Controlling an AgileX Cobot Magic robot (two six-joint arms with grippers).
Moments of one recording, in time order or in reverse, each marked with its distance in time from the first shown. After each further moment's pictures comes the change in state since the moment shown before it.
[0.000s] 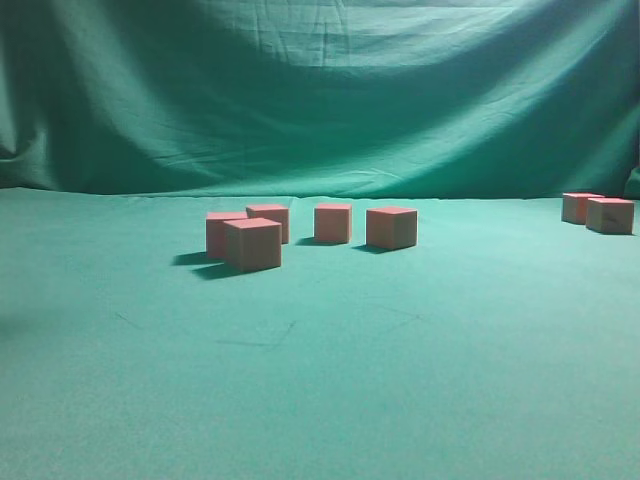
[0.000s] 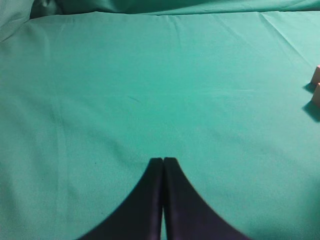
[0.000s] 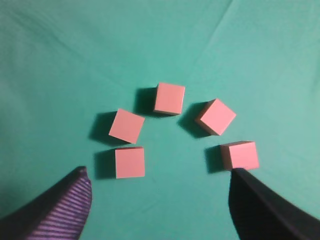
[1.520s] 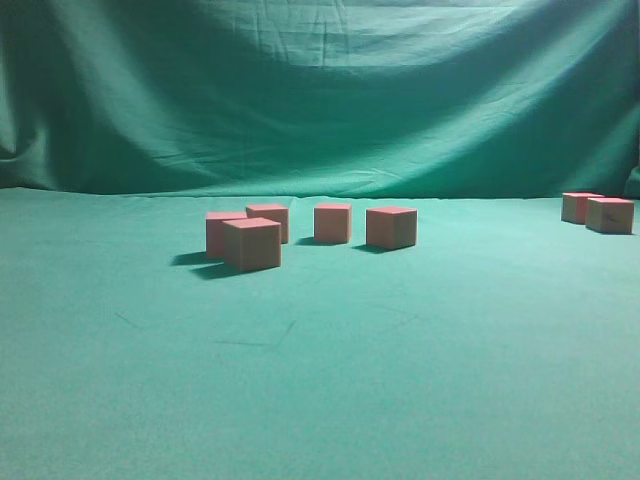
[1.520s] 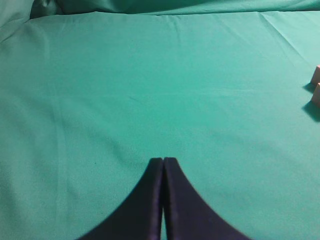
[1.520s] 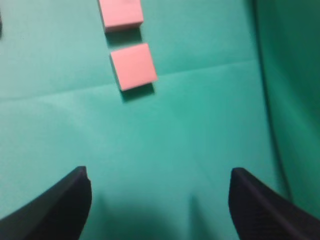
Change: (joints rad) left arm 0.000 0.000 0.000 0.000 0.000 0.000; right arm -0.934 -0.196 0.522 -0.006 -0.101 -0.168
